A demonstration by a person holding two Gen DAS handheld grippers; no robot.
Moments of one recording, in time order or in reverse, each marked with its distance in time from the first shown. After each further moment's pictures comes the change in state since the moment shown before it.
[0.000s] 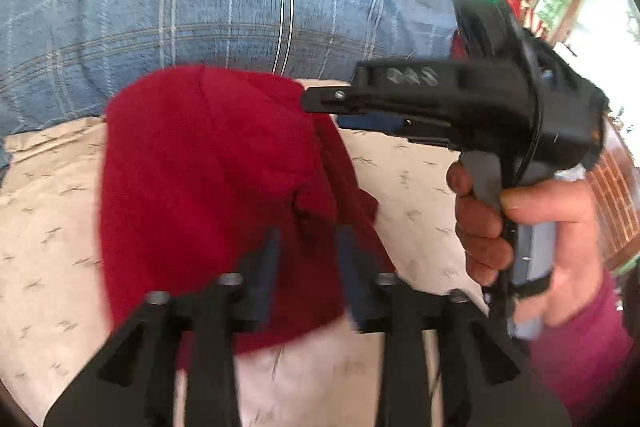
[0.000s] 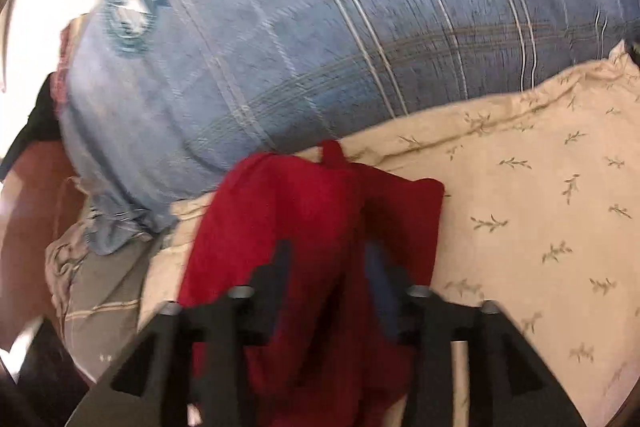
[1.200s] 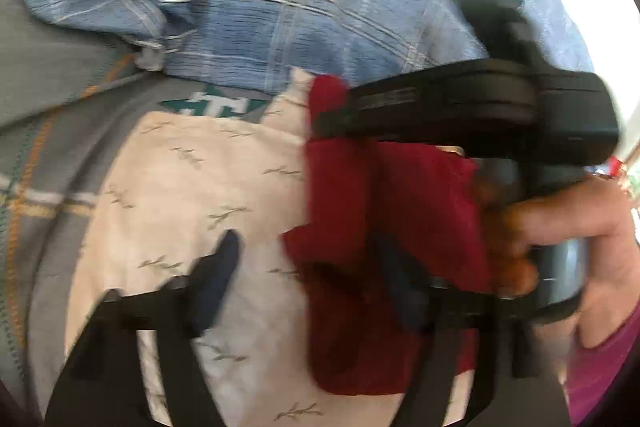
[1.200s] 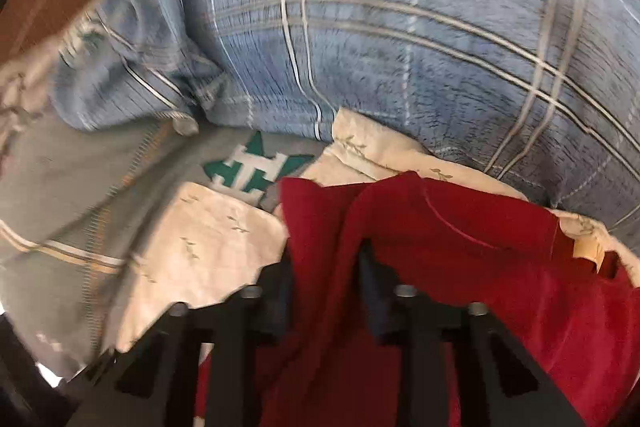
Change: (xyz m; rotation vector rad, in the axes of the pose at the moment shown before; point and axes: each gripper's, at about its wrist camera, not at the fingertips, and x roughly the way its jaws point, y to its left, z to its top) left arm -0.090 0.239 -0.083 -0.515 -0.176 0.282; right arm 0.228 0.299 -0.021 -0.517 0.335 -0.073
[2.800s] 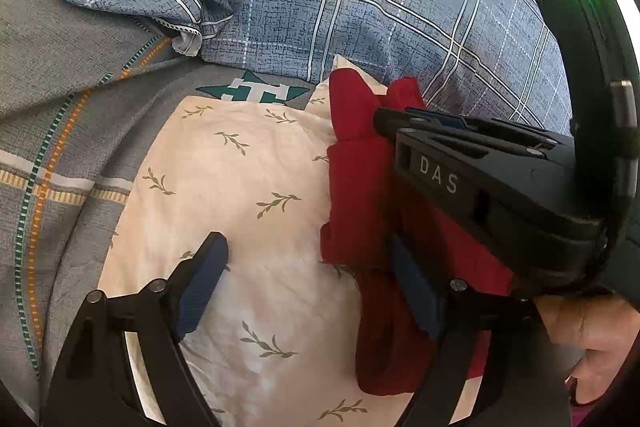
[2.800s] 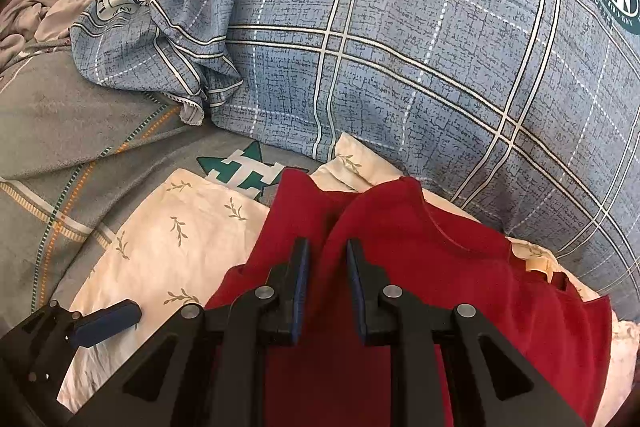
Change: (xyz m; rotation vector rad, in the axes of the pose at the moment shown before) left arm -0.004 0.003 -0.017 0.001 0.022 0.093; right arm -0.006 0.045 -0.038 -0.194 -0.184 -0.250
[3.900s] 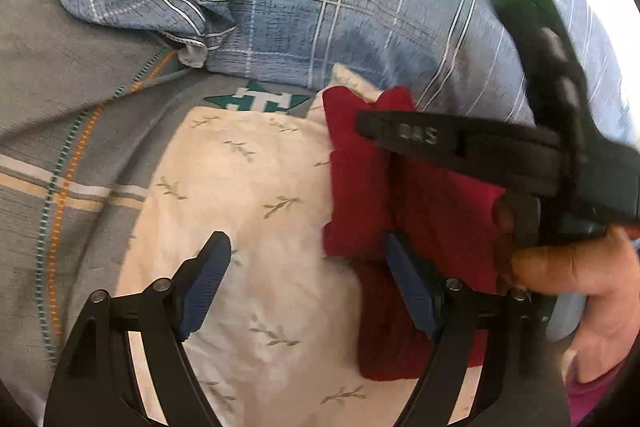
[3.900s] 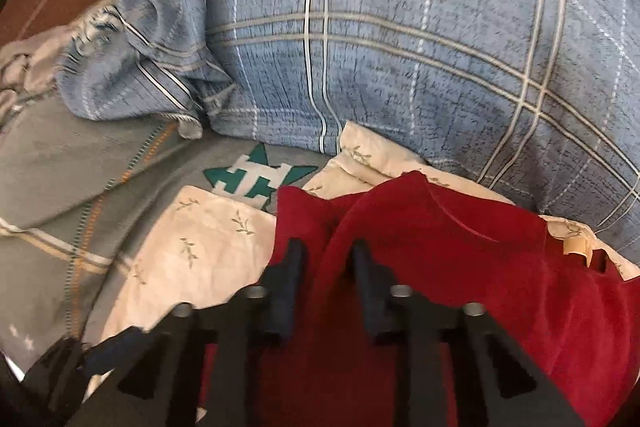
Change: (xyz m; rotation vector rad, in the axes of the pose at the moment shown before) left arm -0.012 -0.002 0.002 -0.001 -0.008 -0.007; right arm 0.016 -0.022 0.011 0.143 0.074 0.146
